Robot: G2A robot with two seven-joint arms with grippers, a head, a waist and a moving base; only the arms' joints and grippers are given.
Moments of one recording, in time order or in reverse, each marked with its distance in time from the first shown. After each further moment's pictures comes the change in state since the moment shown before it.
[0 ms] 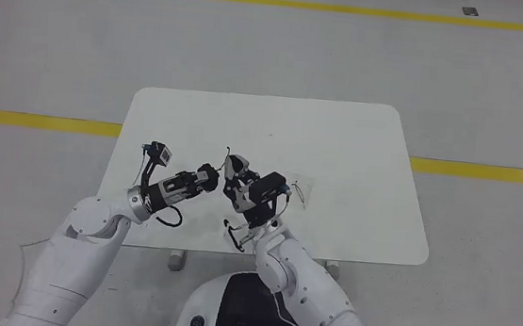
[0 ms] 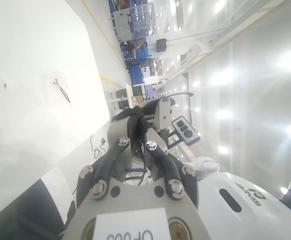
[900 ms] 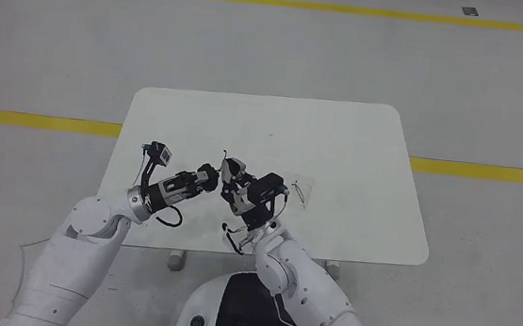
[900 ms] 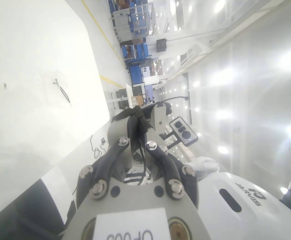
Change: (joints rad) left arm 0.000 0.000 0.000 0.000 0.000 0.000 0.000; right arm -0.004 -0.001 0.001 0.002 0.026 -0.033 0.025
